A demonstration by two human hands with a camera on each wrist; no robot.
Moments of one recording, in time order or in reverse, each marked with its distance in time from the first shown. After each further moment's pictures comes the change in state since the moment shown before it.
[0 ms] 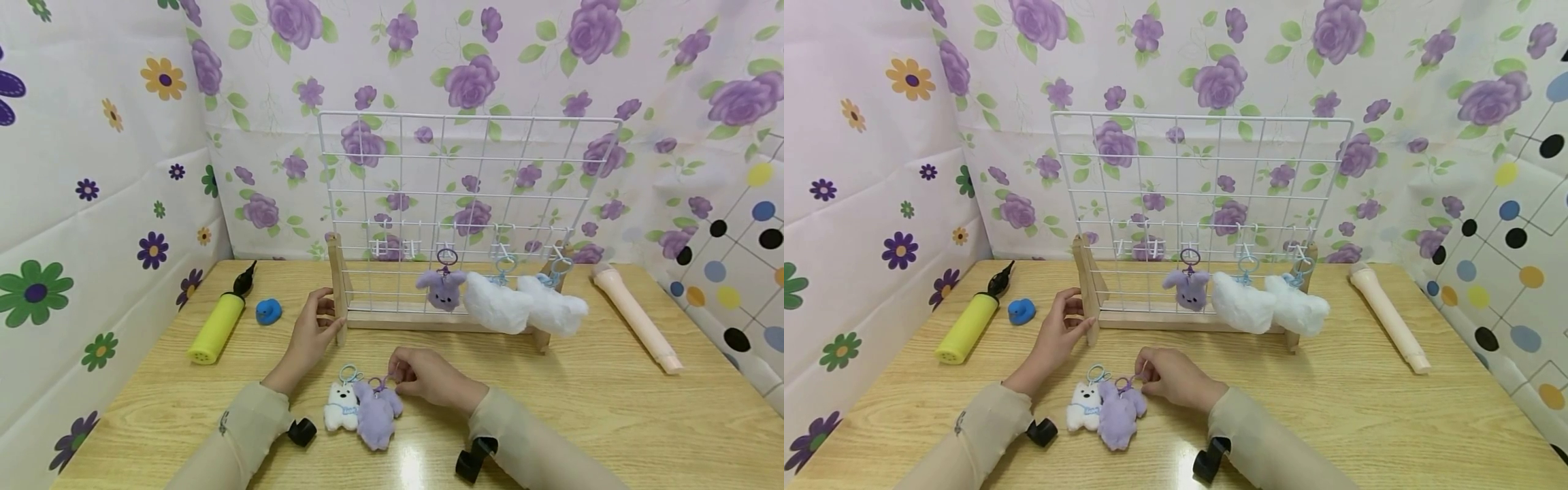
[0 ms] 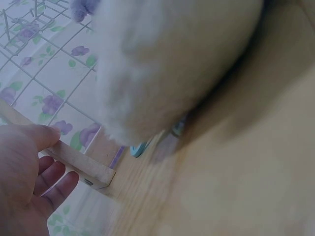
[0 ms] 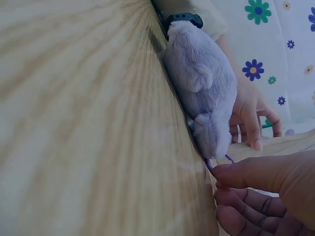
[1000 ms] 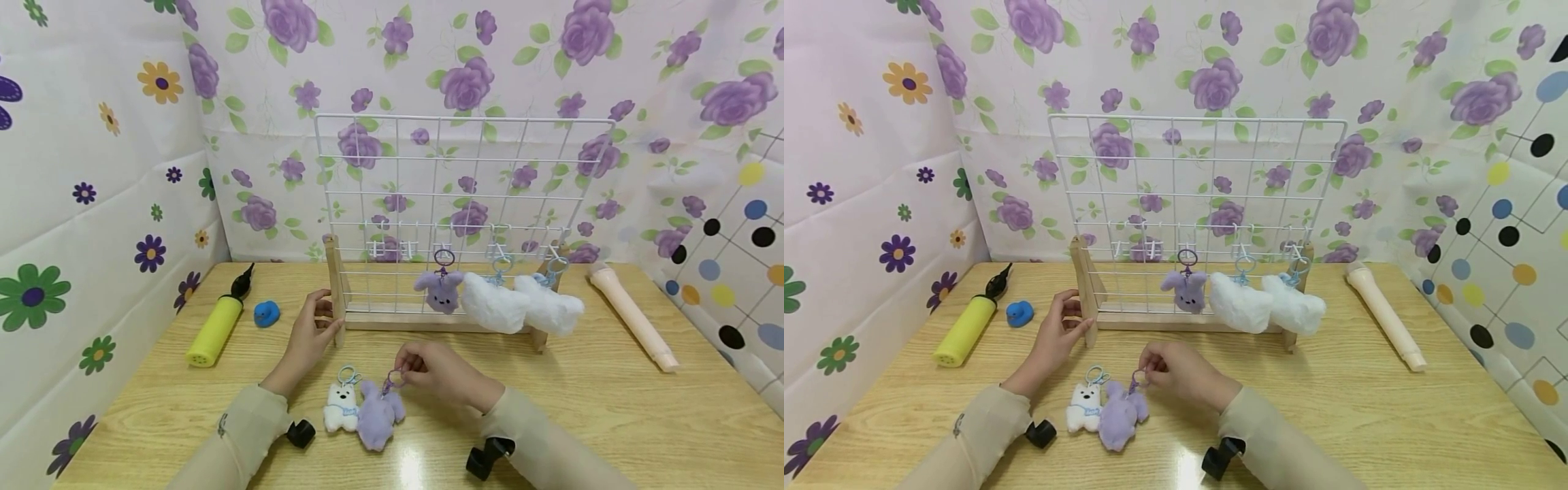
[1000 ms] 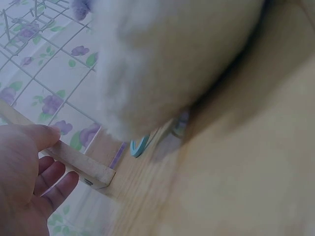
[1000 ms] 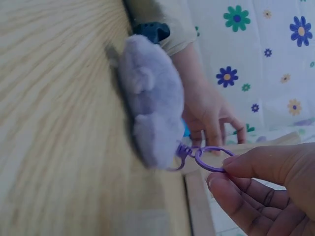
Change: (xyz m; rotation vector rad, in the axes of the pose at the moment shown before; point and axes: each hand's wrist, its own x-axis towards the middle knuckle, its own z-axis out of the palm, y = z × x) left_hand 0.000 0.001 0.000 -0.003 0.001 -0.017; right_hand -0.017 -0.015 -0.024 0.103 0.054 -0.037
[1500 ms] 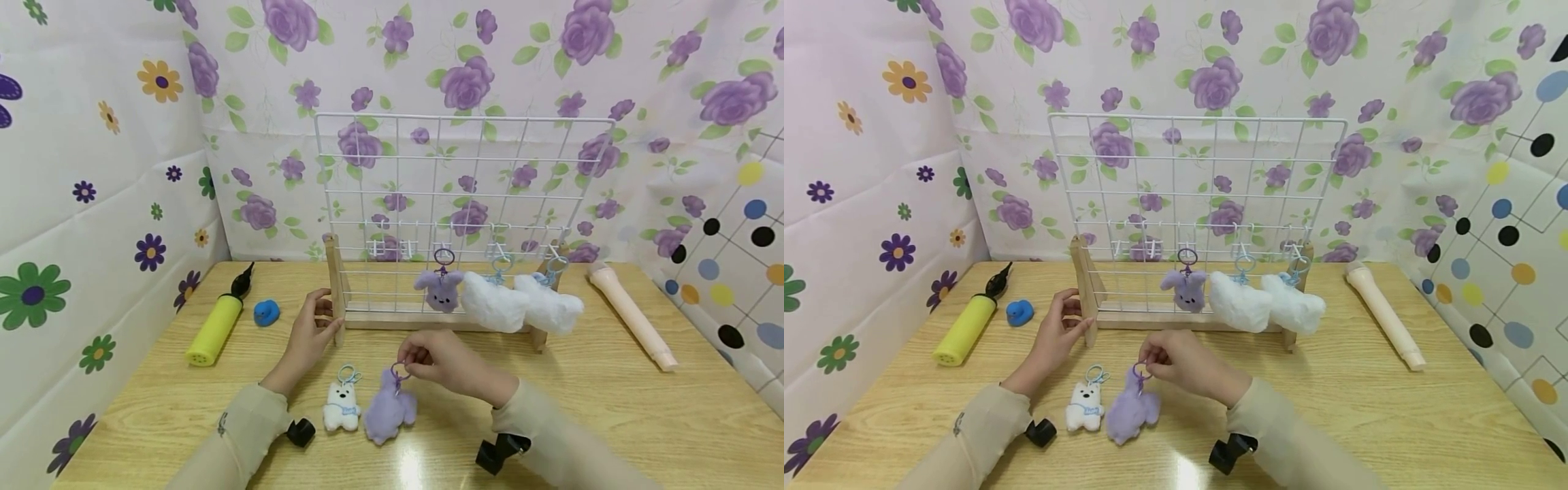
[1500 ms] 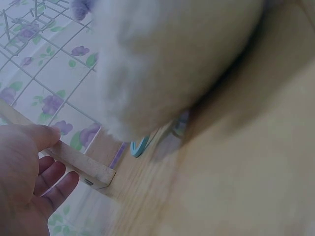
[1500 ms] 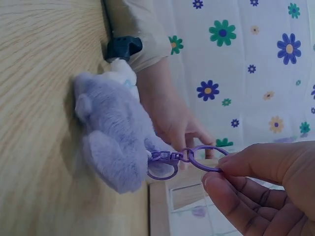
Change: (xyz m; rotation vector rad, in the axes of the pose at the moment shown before) left_hand 0.000 -0.001 0.000 0.009 -0.002 0.010; right_hand -0.007 -0.024 -0.025 -0.046 0.007 -0.091
